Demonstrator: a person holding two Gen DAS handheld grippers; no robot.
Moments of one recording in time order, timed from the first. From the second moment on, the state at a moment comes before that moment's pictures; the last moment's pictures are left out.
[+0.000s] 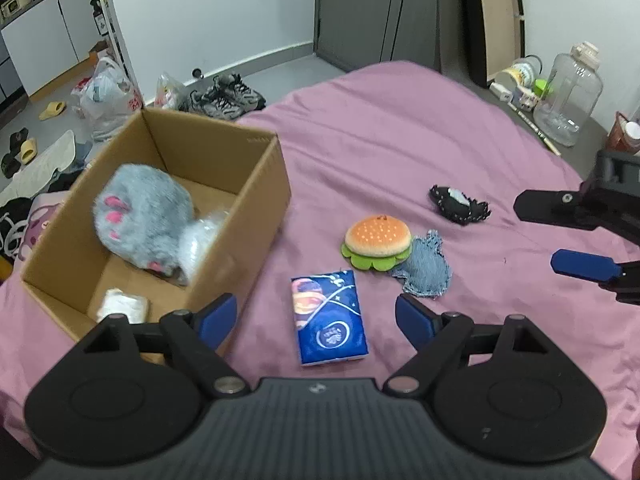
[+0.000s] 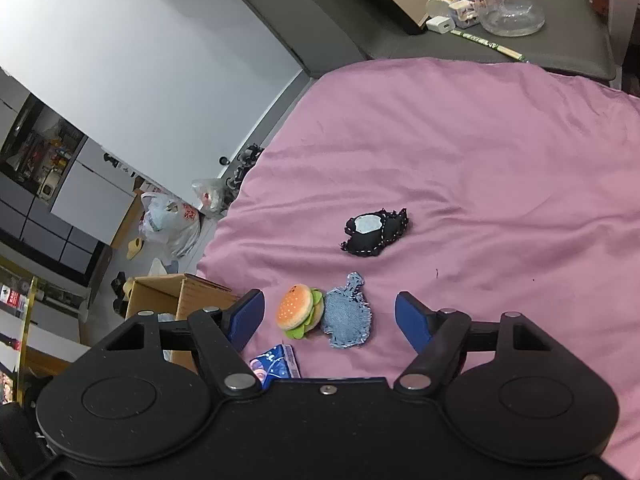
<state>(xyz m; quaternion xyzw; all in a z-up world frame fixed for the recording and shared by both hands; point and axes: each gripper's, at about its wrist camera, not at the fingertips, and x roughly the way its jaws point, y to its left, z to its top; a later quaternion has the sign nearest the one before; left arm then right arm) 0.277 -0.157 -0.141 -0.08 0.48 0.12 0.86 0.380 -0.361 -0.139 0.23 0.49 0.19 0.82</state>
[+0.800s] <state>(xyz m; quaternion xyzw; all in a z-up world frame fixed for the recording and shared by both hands) 0.312 -0.164 -0.223 -0.10 0.53 0.18 0.82 0.408 -0.357 -0.203 0.22 0.55 0.22 0.78</state>
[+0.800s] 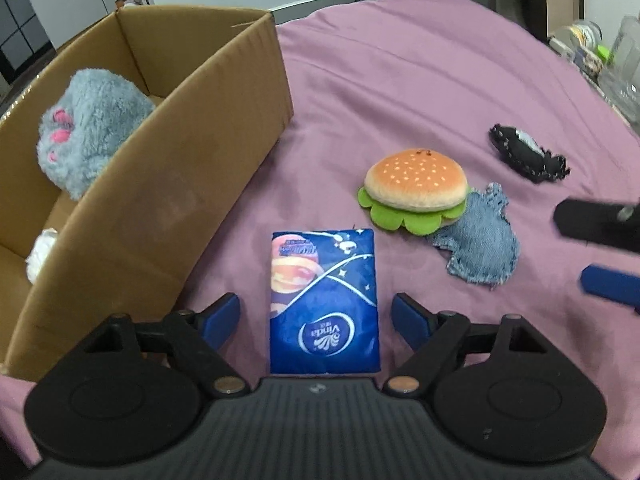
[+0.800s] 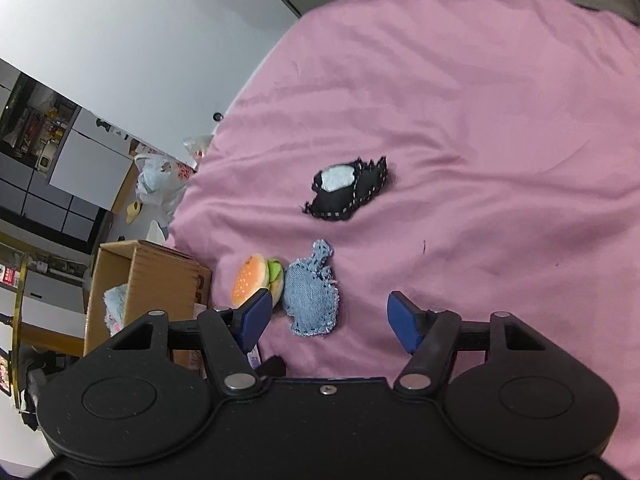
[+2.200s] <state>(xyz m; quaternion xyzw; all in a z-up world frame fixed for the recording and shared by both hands) 0.219 -0.047 -0.083 -0.21 0.44 0.14 0.86 0.327 -0.294 -0.133 0.13 0.48 0.19 0.84</state>
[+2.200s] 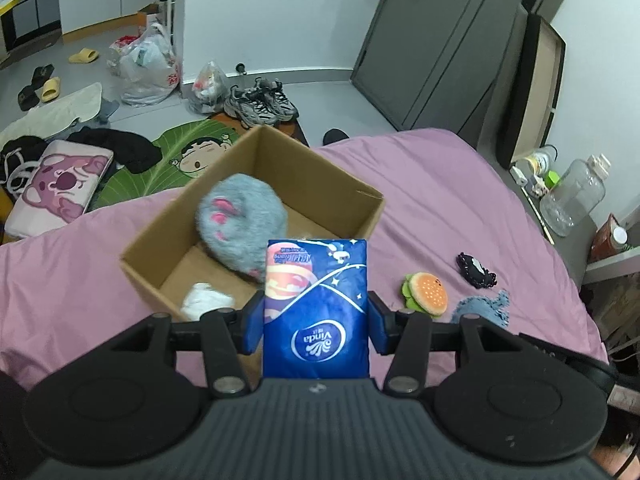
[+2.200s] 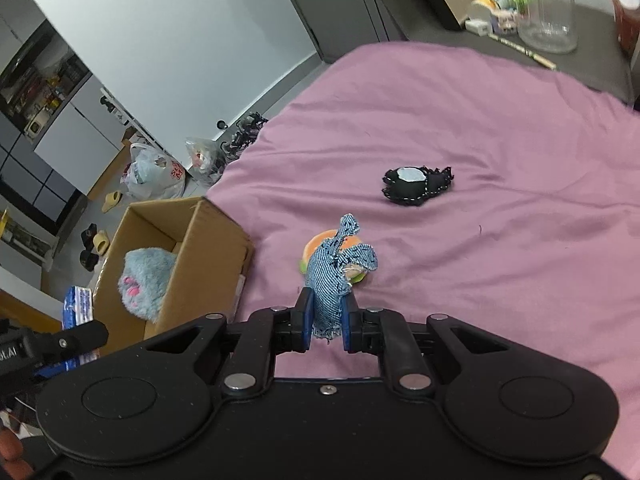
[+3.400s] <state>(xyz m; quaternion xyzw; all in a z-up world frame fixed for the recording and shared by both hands) 0.182 0.110 -0.073 -0.23 0.41 0.15 0.87 0.274 -0.202 -0.067 0.08 0.38 0.22 0.90</state>
